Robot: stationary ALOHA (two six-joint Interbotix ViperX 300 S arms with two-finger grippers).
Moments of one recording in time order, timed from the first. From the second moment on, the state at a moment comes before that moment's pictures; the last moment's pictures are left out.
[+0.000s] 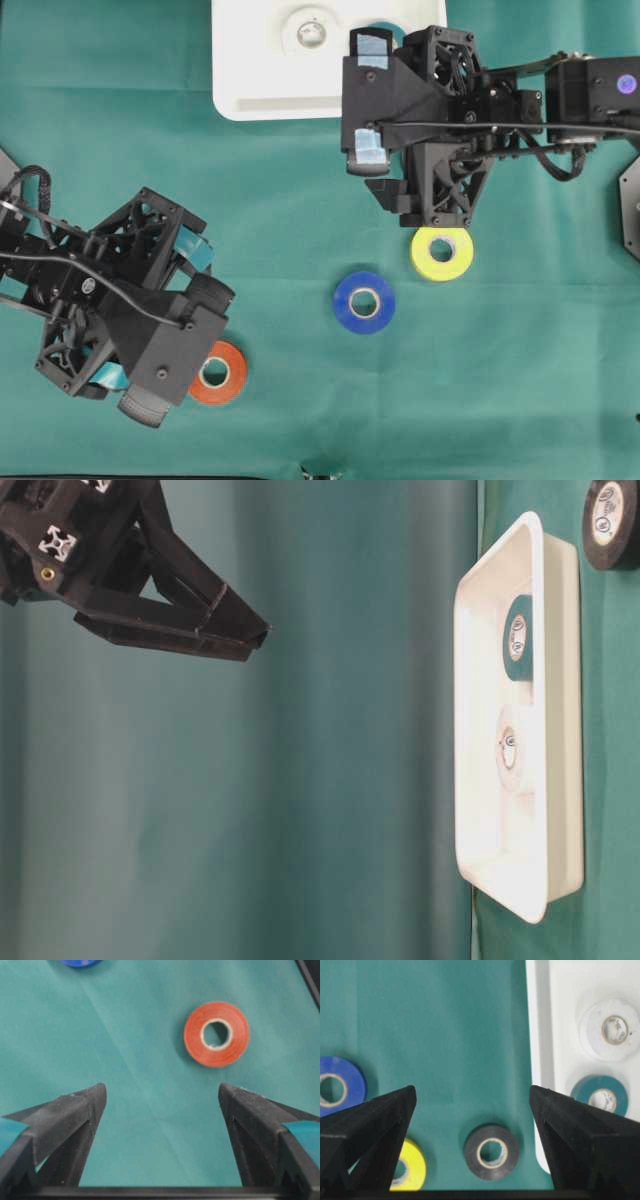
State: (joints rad) left arm -0.36 -0.23 0.22 0.00 1.12 0.15; right arm 0.03 -0.15 0.19 -0.18 0.97 0.24
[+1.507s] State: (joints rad) left arm -0.36 -0.06 0.51 0.00 0.65 0.15; right arm 0.03 -0.15 0.19 -0.19 0.97 0.24
